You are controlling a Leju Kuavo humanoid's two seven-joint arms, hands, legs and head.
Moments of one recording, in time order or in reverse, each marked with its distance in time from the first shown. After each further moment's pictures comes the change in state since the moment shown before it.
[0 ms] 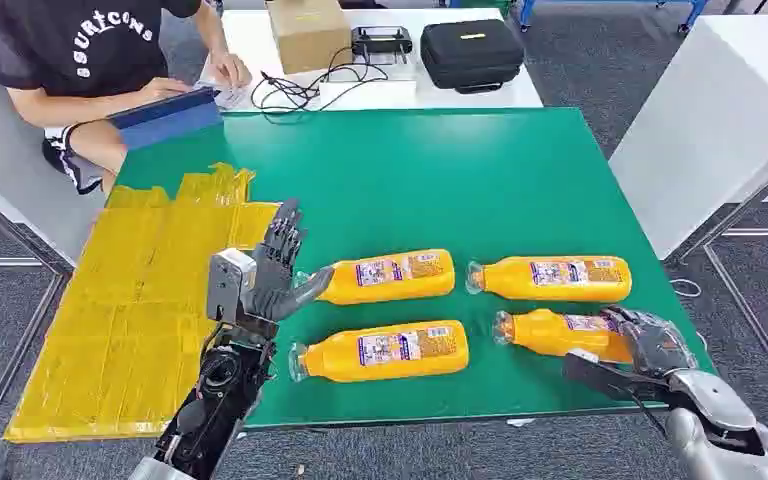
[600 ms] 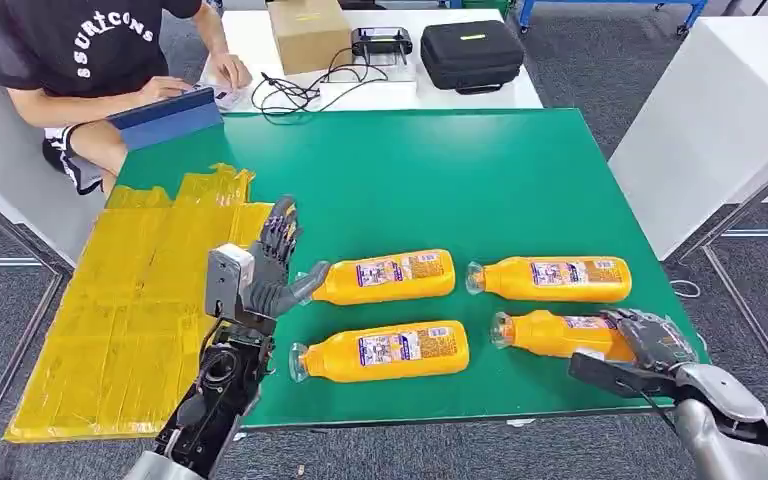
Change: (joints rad) left arm -0.011 0.007 0.005 0.028 0.019 0.037 -0.010; right arm -0.012 -0.022 0.047 -0.002 -0.193 -0.011 -0.206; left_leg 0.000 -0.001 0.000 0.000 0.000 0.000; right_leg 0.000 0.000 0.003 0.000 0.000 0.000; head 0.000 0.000
